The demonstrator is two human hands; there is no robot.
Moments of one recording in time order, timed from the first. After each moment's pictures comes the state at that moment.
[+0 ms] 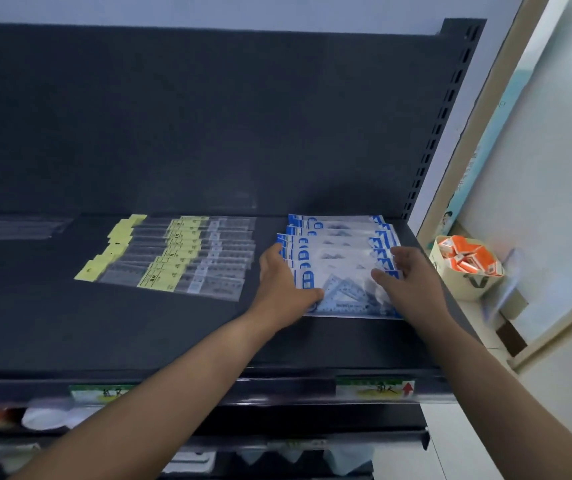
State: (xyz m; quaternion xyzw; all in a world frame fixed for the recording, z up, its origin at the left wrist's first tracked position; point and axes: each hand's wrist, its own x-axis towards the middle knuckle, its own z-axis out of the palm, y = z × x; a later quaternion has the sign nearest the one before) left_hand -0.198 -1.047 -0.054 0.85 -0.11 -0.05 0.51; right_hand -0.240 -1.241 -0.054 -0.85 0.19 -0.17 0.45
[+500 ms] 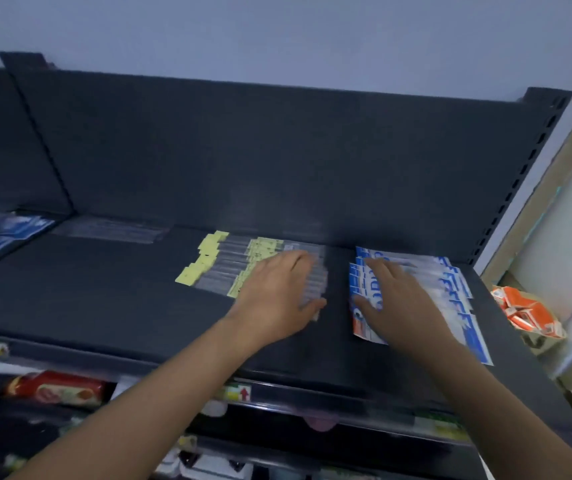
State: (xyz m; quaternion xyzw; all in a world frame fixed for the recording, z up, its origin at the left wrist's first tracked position) left_hand -0.209 -0.922 0.000 0.94 -0.25 0.15 0.15; right_hand -0.230 -1.123 -0.006 -0.98 -0.04 -0.13 0.14
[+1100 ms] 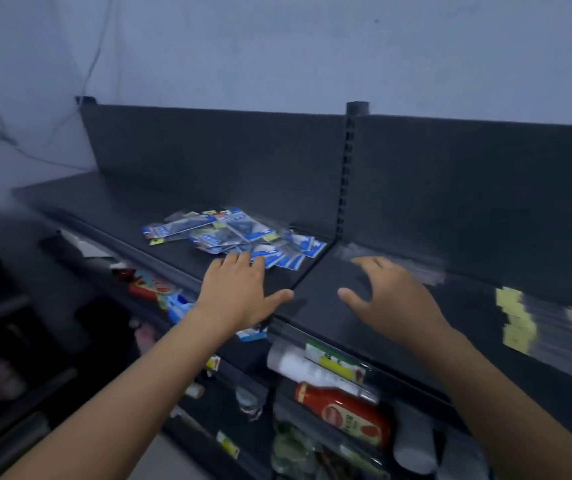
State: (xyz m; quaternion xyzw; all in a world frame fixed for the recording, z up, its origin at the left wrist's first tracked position) left_hand -0.255 -0.433 0.036 0.99 0.10 0.07 -0.08; right_hand -0.193 -0.649 0.029 -0.94 -0.27 -0.12 0.17
